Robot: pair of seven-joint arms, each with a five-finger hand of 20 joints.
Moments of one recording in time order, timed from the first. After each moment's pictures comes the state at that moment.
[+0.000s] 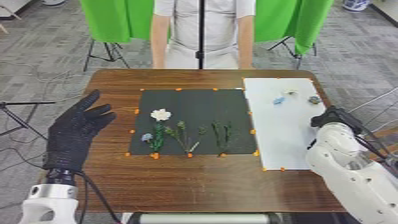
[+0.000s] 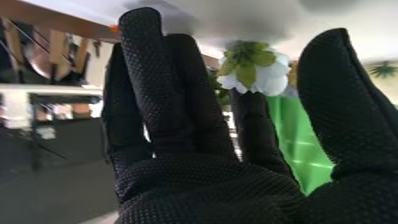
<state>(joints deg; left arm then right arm) 130.8 -64.0 -98.4 -131.7 45.7 9.7 13.9 -82.7 -47.5 67.4 -97.1 -125.4 -5.7 60.6</state>
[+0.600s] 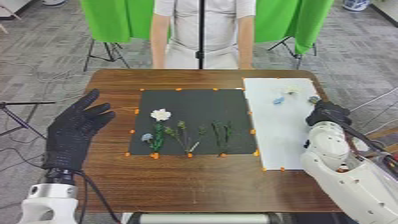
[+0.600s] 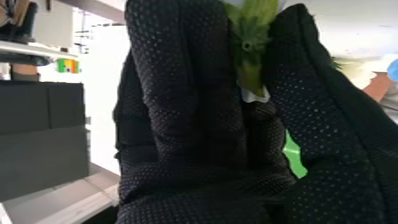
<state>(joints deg) 130.7 -63.8 -98.4 -131.7 45.4 9.9 14.5 -79.8 -45.5 60.4 -94.7 -133.1 -2.6 55.0</state>
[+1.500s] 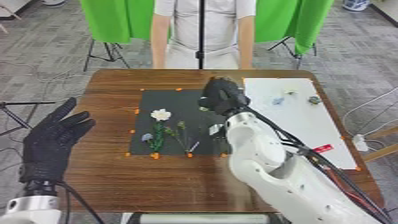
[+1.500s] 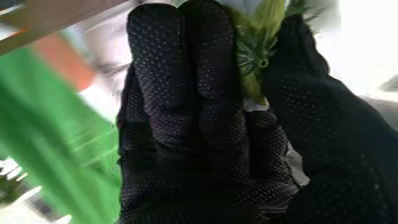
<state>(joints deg) 136.7 -65.0 -103.5 -132.7 44.1 11.9 16.7 -68.1 -62.1 40.7 -107.2 -127.4 6.9 35.4</state>
